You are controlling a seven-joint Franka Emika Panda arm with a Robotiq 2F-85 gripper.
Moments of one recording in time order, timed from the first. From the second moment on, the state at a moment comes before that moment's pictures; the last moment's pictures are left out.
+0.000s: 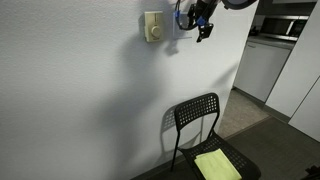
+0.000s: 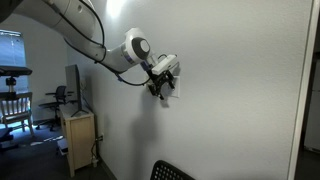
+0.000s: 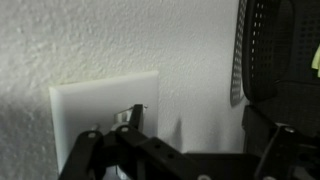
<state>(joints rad) 0.16 0.31 0.11 -1.53 -0.44 2.33 -1.03</state>
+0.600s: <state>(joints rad) 0.20 0.30 0.12 -1.53 -0.46 2.15 -1.04</state>
